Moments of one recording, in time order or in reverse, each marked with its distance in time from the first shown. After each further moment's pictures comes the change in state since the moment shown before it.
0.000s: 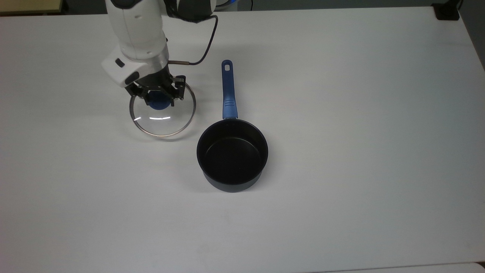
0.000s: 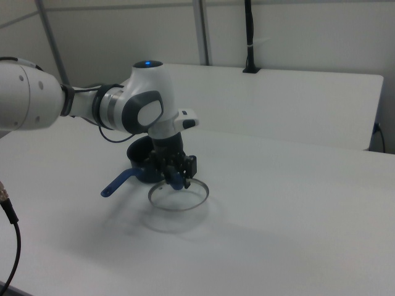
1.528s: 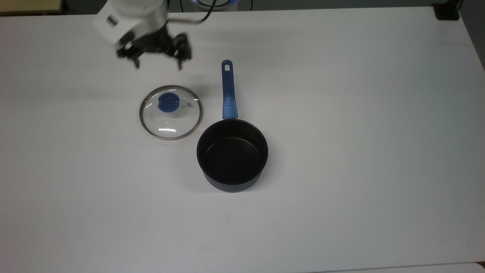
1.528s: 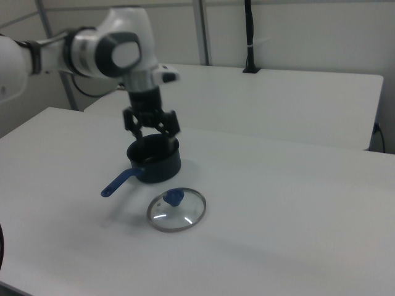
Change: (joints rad) arm 0.048 -0.102 0.002 0.204 -0.013 -0.387 0.008
